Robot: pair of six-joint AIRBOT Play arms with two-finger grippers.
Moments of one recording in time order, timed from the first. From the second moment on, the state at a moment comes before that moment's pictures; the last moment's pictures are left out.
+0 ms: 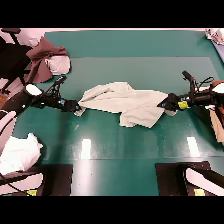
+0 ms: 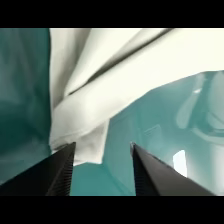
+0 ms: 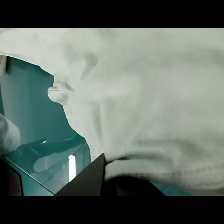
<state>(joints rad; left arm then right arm) -0.06 -1.32 0.90 0.91 -0.96 -1.10 -0.18 -1.13 0.86 -0.76 1.29 1.27</state>
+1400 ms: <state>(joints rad) -0.12 -1.35 0.92 1.02 -0.92 -1.07 -0.19 -1.10 0.86 -0.76 1.29 1.27</state>
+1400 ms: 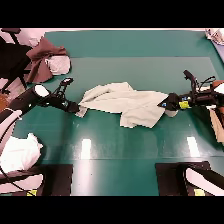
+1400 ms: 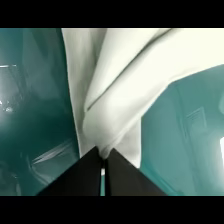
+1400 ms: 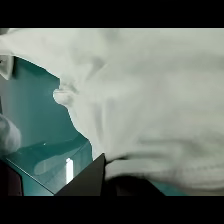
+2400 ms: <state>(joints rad) -0.13 -1.08 1.22 1.32 -1.27 -1.35 -0.25 -0.88 1.09 -0.81 1.49 1.30</state>
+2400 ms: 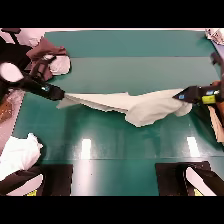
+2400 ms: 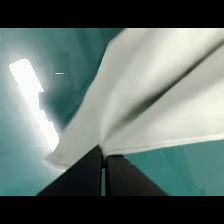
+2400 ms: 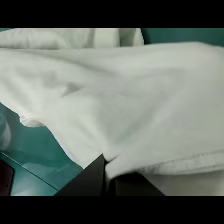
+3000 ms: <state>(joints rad) -0.13 -0.81 1.89 1.46 -1.71 -1.53 -0.11 -0.81 1.96 -1.04 1.65 1.35</state>
